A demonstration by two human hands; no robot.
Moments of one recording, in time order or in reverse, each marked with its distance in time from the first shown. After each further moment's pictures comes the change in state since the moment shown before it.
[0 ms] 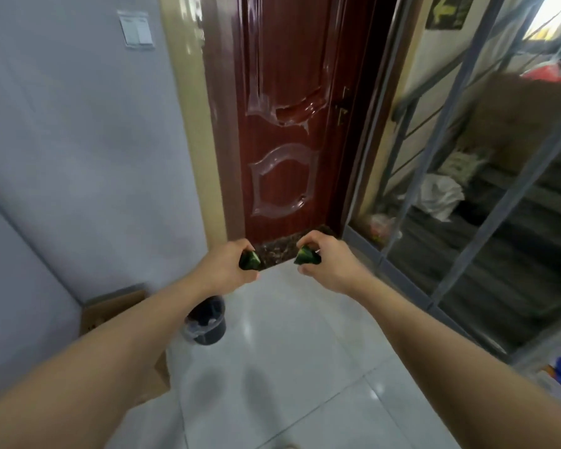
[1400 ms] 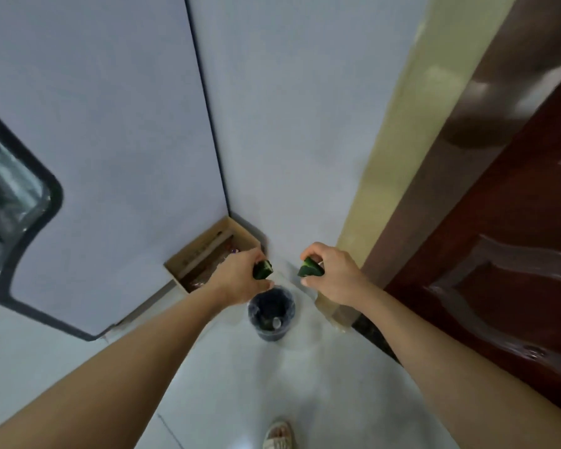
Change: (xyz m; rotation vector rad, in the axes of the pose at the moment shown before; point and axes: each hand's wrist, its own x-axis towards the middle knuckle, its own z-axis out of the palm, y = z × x) left_hand 0.276 -0.139 0.039 -0.177 0.455 -1.101; right_hand 0.498 0.004 0.137 -0.070 -0.939 -0.814
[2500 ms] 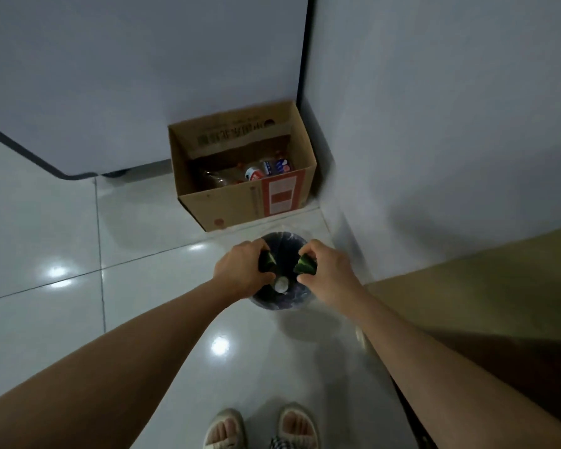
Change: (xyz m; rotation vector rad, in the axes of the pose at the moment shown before) left_hand 0.223 -0.176 0.341 -0.203 0.049 -0.663; right_hand 0.292 0.285 0.247 -0.168 -0.484 -0.182
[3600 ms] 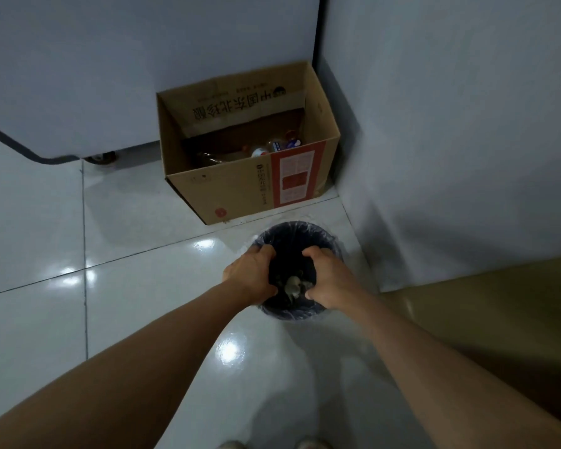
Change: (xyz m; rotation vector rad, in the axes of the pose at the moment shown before) left_hand 0.073 -0.064 0.090 0.132 -0.098 -0.015; right_hand 0.089 0.074 0.106 -0.160 -0.147 0.068
